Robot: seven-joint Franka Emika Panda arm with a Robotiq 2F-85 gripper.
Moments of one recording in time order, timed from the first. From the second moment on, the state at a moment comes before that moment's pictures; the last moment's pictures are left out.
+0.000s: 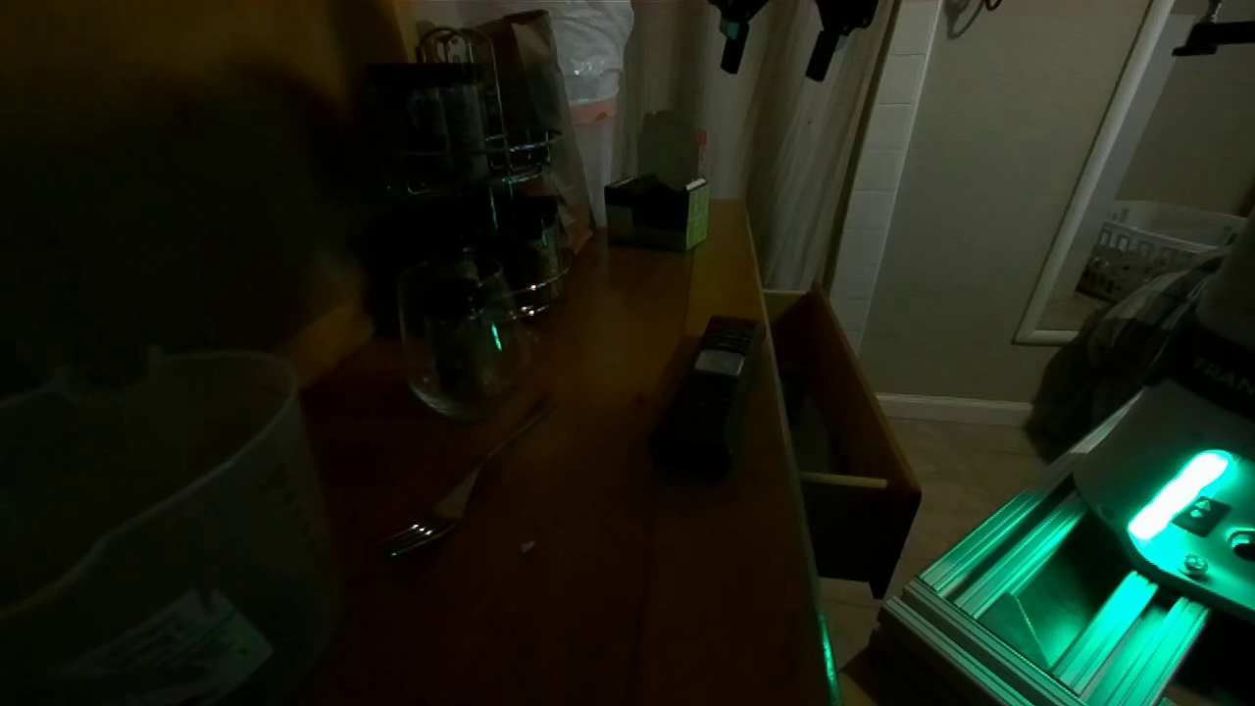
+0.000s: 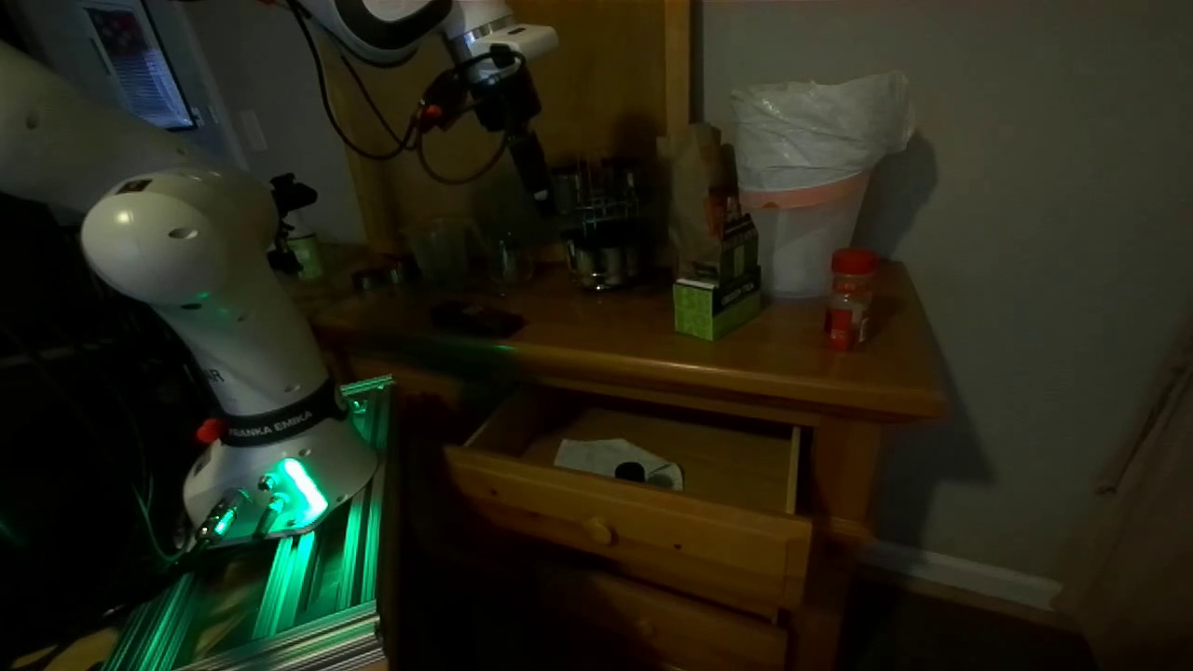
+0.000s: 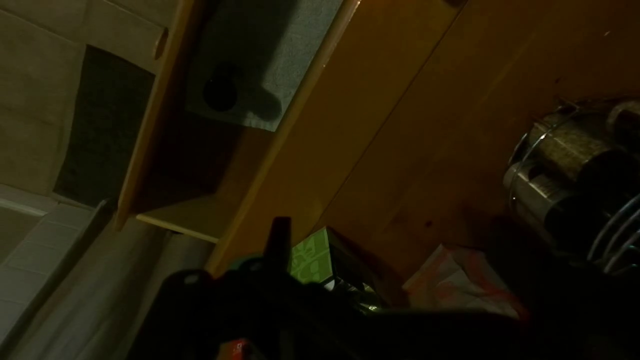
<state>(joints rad) 0.03 -0.75 0.20 -2.79 0.13 2.31 0.37</state>
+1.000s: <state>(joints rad) 0.11 -0.68 0.32 -2.75 0.21 1.99 0.62</state>
